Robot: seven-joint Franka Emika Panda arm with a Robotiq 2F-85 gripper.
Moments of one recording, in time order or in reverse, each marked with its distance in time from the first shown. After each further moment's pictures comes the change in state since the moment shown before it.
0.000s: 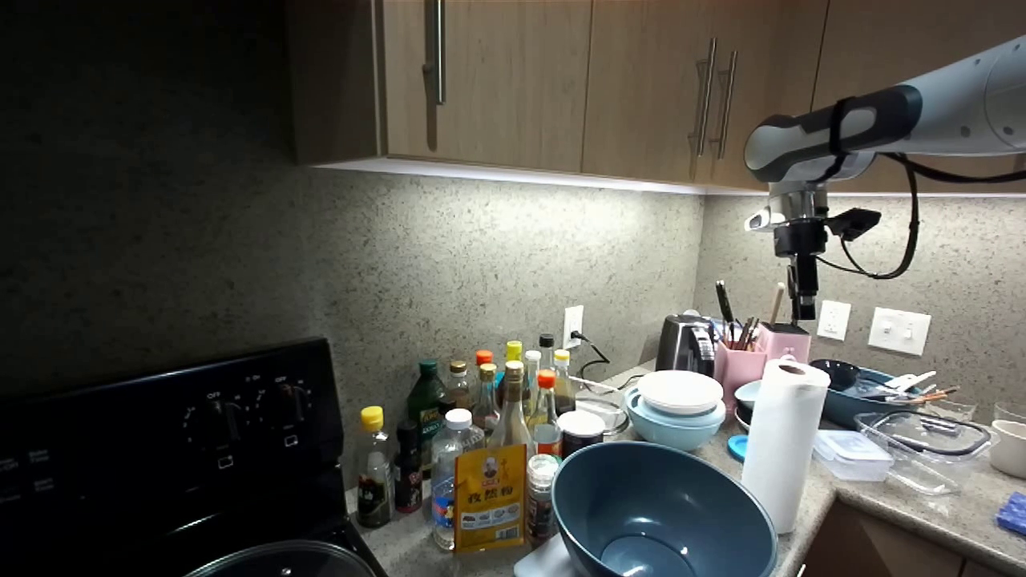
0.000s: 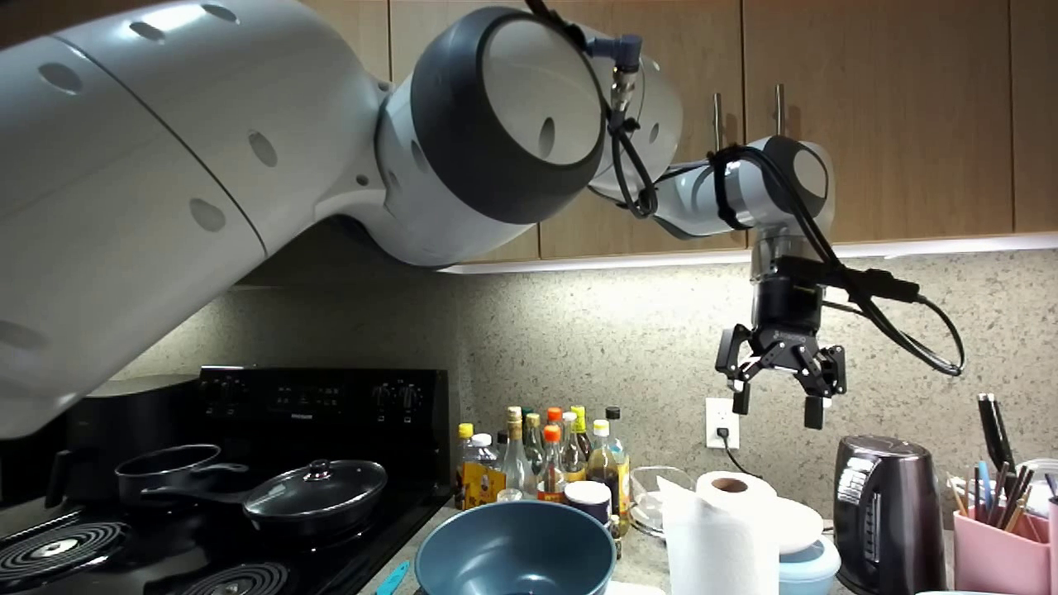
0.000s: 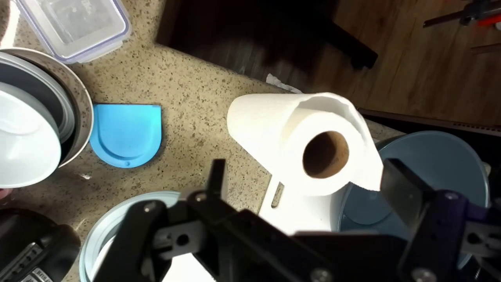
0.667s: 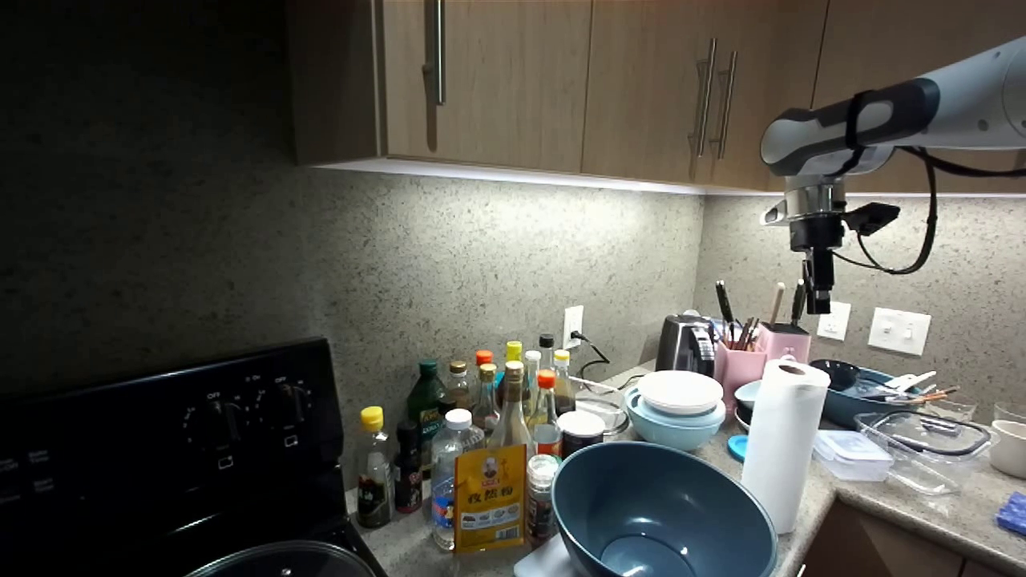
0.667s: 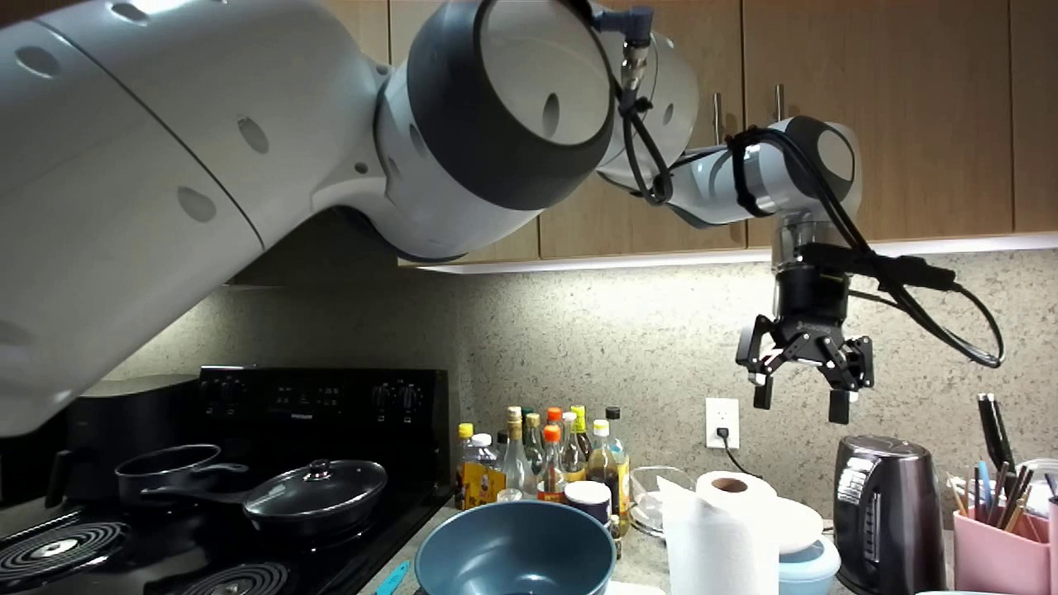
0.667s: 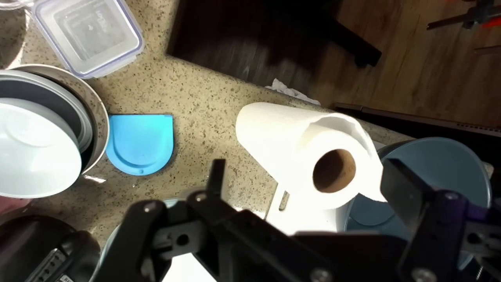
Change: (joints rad) arm -0.038 -0.015 0.001 0.000 0.000 0.000 -0.022
